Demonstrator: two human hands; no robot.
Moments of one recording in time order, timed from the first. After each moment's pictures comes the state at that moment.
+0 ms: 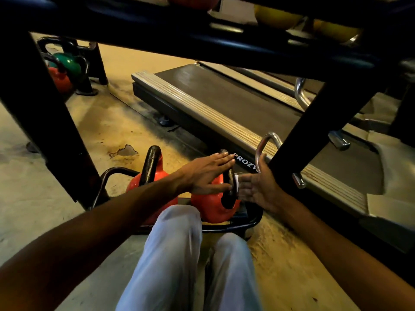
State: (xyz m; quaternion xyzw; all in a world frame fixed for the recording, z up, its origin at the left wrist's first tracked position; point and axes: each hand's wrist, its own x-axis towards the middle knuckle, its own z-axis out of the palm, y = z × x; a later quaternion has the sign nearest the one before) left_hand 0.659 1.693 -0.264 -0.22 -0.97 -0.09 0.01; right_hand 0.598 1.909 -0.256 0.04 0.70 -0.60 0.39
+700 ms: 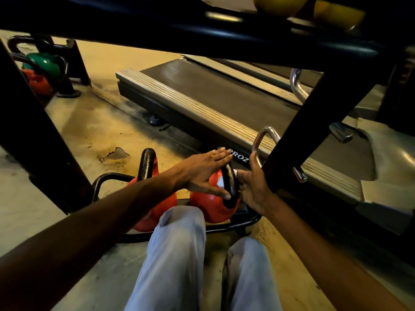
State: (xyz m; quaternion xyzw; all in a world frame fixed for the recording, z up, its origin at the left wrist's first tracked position) left_hand 0.638 1.676 -0.273 -0.25 -0.96 -0.12 -0.01; right_hand 0.622 1.890 -0.265 -0.02 0.69 -0.64 0.35
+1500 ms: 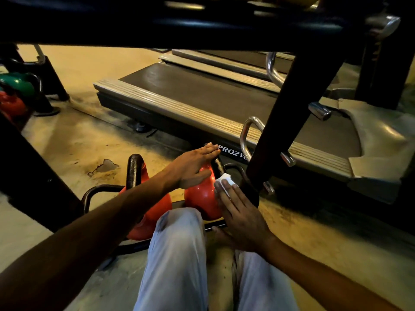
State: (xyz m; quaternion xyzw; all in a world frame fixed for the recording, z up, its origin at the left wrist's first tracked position) left_hand 0.644 1.679 -0.267 -0.22 -0.95 -0.21 0.01; right_hand 0.700 1.928 -0.346 -0.46 0.87 -0.01 -0.18
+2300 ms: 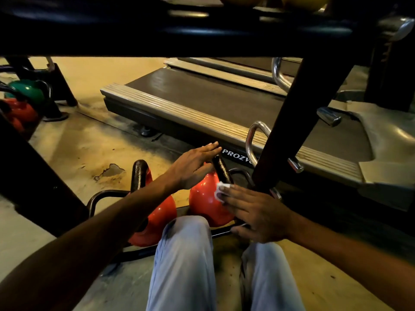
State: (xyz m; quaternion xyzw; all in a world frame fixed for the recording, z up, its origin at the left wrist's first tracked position) left_hand 0.639 1.670 -0.260 -0.19 -0.94 -0.28 0.05; right_hand 0.652 1.949 -0.289 -0.61 0.78 0.04 -0.10
